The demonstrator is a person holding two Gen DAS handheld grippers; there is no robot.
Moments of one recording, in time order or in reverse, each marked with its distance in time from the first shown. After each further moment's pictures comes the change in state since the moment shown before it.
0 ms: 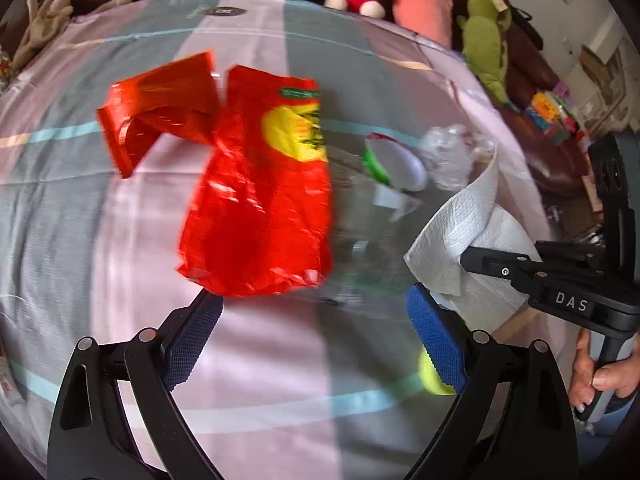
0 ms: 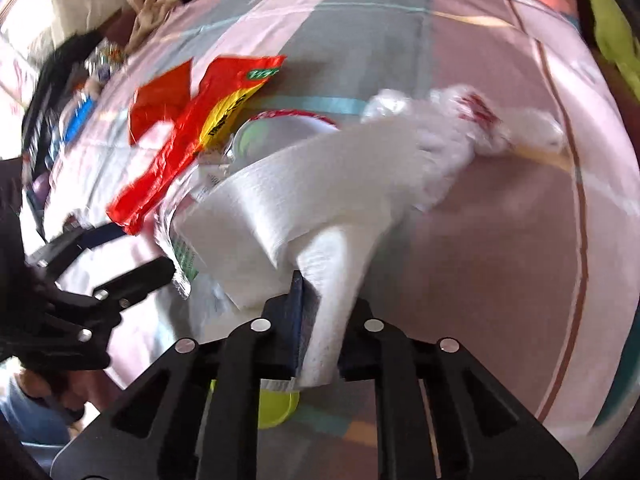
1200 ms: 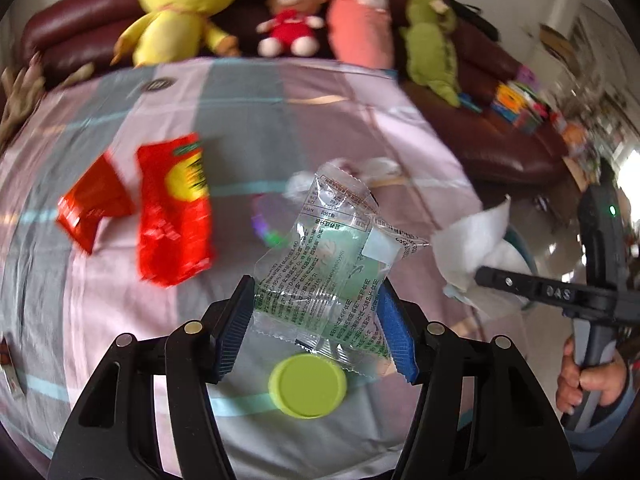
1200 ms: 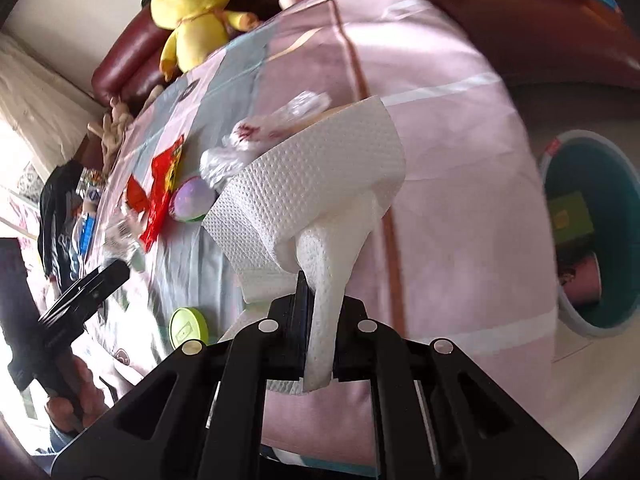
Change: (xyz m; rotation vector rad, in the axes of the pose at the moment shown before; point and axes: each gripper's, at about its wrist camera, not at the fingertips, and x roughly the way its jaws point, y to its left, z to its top) left arm -0.037 -0.125 0.004 0.174 -0.123 0.007; right arm -0.088 -0.141 -0.075 0.372 -0.190 0.071
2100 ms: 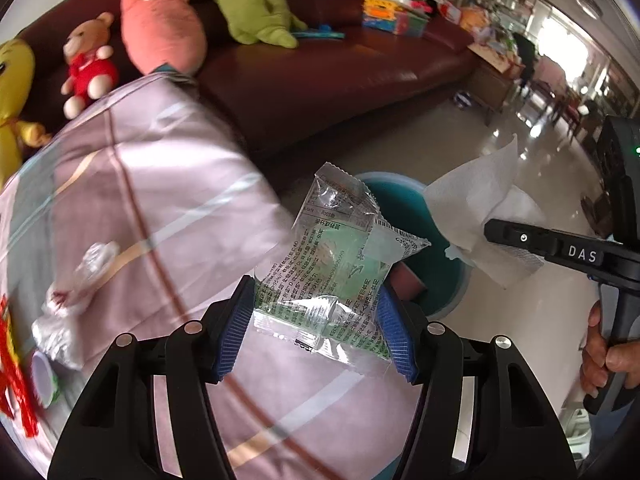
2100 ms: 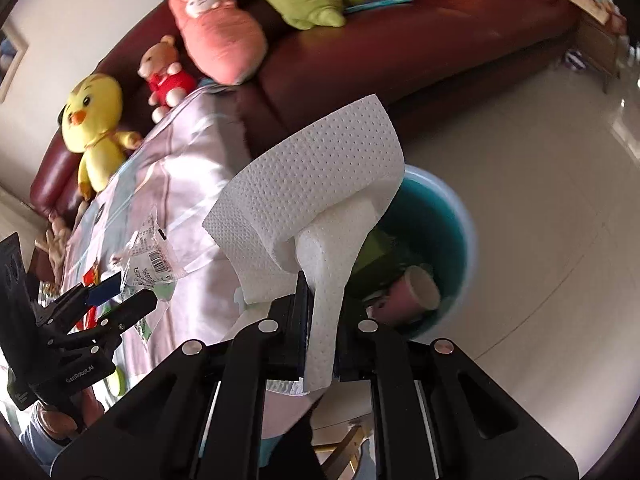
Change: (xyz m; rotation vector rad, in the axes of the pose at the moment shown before) left arm 0.115 -0.256 0.044 0.429 0.130 -0.175; right arm -0.134 -0.201 -0.002 0.280 -0.227 -0.205
